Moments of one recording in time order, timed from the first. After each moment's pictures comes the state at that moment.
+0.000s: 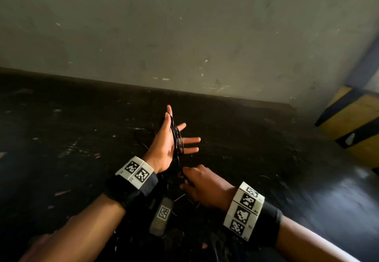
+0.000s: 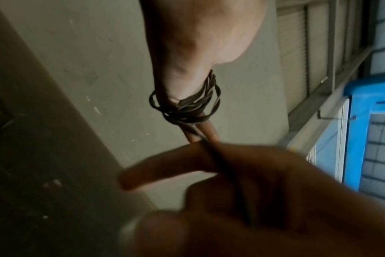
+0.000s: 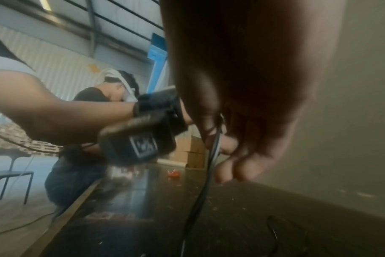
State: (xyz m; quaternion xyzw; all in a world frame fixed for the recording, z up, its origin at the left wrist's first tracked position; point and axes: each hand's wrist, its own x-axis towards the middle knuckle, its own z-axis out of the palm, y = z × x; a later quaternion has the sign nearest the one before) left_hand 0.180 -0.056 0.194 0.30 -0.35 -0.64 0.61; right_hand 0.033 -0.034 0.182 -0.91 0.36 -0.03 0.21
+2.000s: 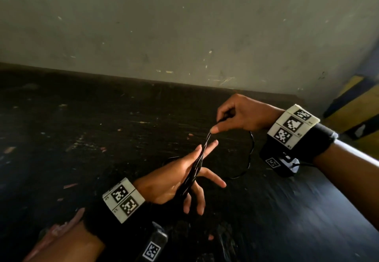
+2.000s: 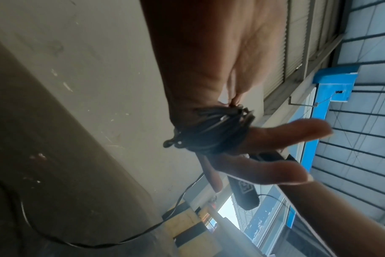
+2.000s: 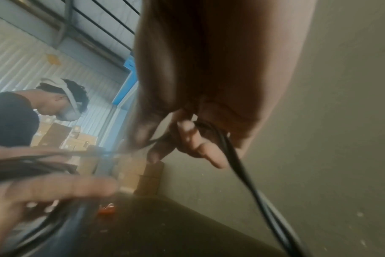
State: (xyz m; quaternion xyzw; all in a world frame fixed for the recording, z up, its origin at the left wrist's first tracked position) left_hand 0.172 0.008 0.184 0.31 -0.50 -0.76 0.28; right_hand -0.002 -0.113 0.294 -0.92 0.30 -0.07 0.26
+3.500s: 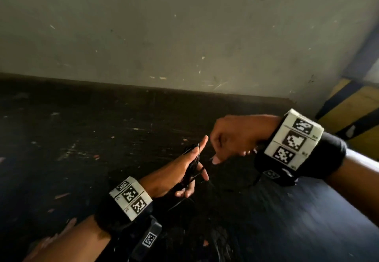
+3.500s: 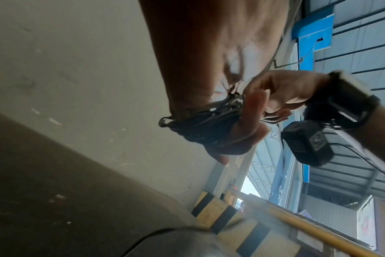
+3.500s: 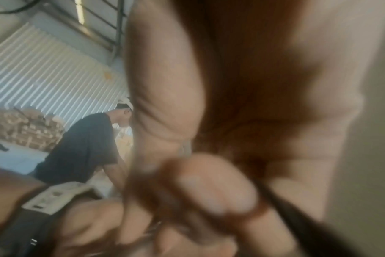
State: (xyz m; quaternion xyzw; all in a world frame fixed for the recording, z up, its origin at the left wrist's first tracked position) left_hand 0.158 -0.021 0.168 0.41 -0.56 -0.63 0.35; right_hand 0.003 -0.075 0.306 -0.91 0.35 0.15 0.16
